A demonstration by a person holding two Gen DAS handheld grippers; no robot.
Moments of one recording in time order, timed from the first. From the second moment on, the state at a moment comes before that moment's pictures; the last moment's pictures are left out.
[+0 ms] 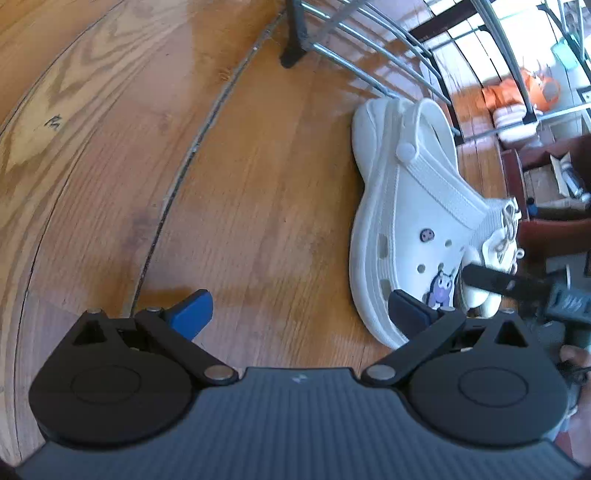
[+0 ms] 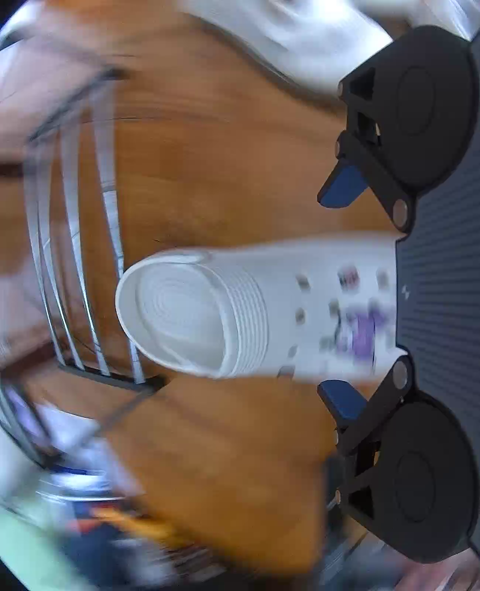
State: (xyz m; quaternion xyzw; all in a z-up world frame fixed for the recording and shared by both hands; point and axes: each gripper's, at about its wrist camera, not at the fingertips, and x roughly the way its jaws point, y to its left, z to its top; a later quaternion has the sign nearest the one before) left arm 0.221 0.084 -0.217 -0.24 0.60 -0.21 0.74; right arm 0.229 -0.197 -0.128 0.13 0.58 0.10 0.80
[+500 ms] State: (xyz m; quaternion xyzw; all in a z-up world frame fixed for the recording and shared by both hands) left arm 0.220 0.090 -0.216 -0.23 0.60 -0.20 0.74; right arm 0.216 -0.089 -0.180 -0.12 0.53 0.04 0.84
